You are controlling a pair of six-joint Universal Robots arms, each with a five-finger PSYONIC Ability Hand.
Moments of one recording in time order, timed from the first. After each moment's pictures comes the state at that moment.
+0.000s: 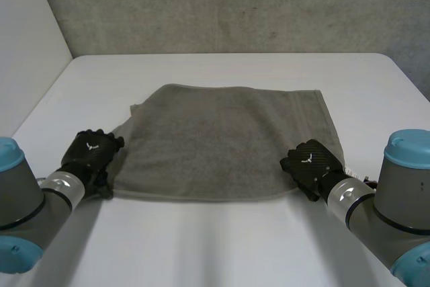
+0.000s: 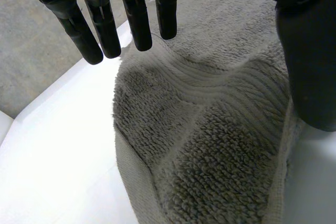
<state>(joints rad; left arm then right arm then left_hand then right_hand) 4.59 -2.01 -1.92 3.60 -1.34 3.65 1.92 -1.16 1.82 -0.23 1.31 2.41 0.44 0.45 0.44 0.44 0.44 1.20 1.33 1.33 1.33 1.12</state>
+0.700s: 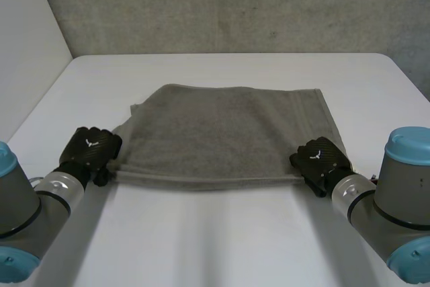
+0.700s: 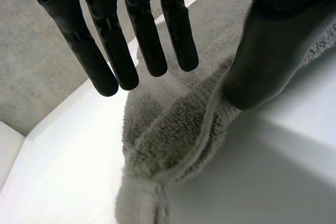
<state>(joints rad) 4.57 -1.91 -1.99 3.64 -1.34 3.64 1.91 -1.14 1.80 -0.23 1.39 2.42 0.99 0.99 0.99 0.99 1.00 1.20 1.33 1.33 1.33 1.12</state>
